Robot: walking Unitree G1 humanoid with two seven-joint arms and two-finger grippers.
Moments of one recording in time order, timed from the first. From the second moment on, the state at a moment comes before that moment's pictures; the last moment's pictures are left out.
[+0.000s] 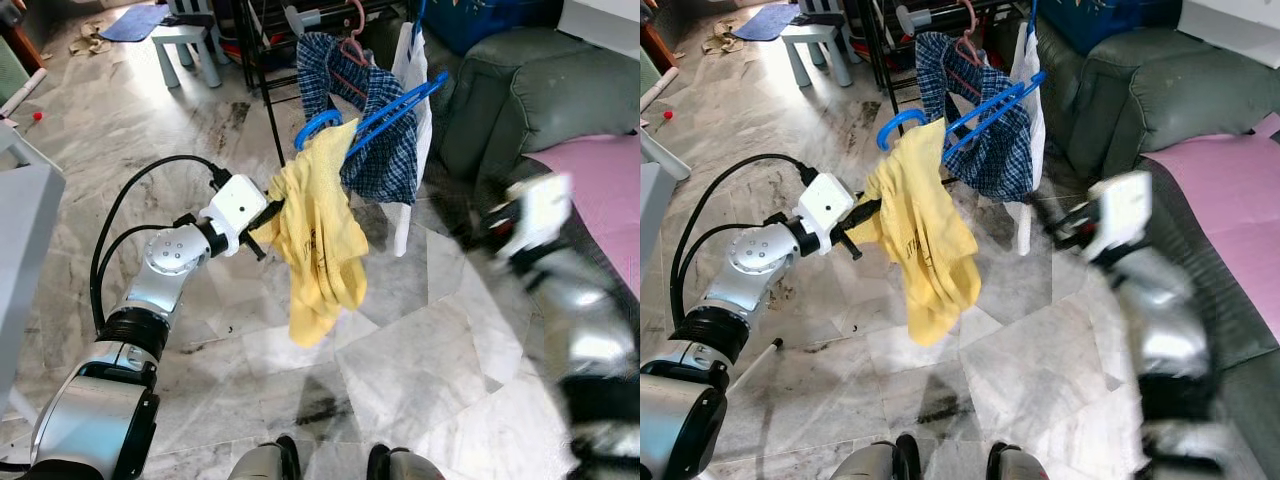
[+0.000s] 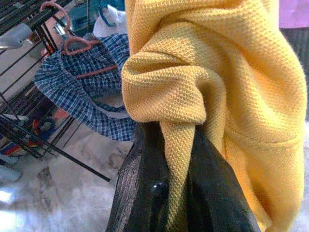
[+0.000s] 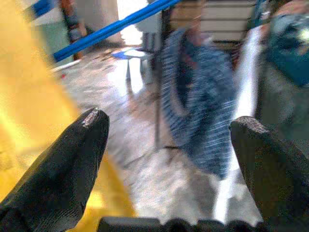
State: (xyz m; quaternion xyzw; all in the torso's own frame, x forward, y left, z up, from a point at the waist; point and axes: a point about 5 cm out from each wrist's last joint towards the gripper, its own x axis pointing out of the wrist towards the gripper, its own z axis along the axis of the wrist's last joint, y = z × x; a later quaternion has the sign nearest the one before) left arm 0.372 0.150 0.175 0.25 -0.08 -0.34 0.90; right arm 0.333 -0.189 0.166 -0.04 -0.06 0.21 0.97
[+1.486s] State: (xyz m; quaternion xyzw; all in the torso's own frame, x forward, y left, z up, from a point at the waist) left arm 0.336 0.117 0.247 0.18 -0.23 -0.52 0.80; right arm 0.318 -0.141 0.112 0.00 0.02 0.33 0.94
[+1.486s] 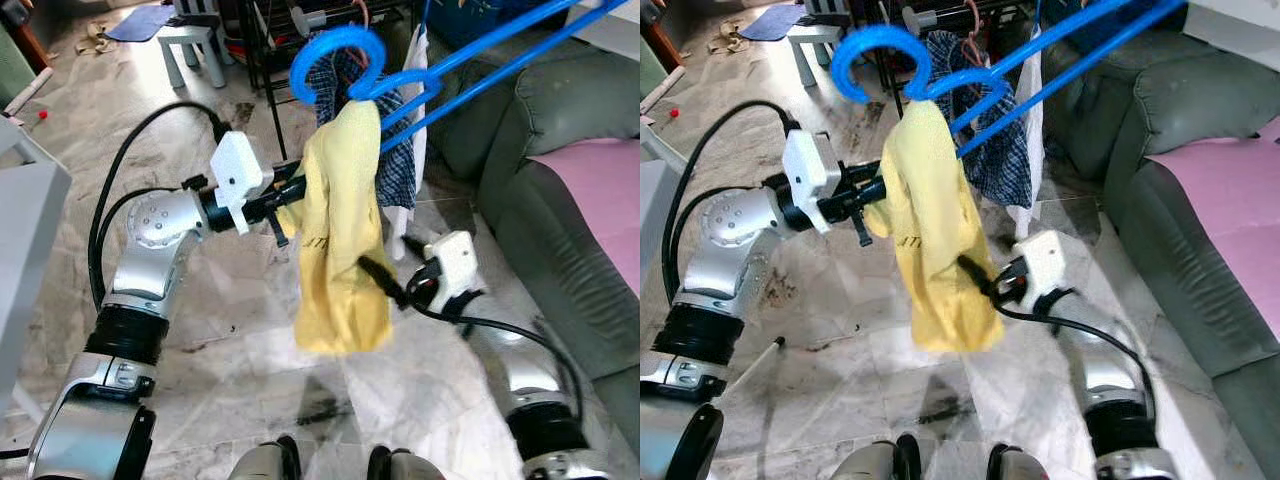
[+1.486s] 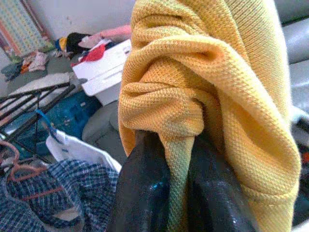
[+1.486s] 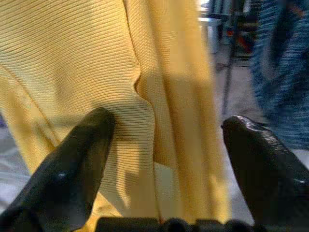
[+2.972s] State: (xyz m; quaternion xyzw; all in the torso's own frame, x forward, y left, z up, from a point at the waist) left arm 0.339 0.121 0.238 0.18 -0.21 -0.50 0.82; right arm 0.307 -0.166 0.108 -0.03 0.01 0.32 0.95
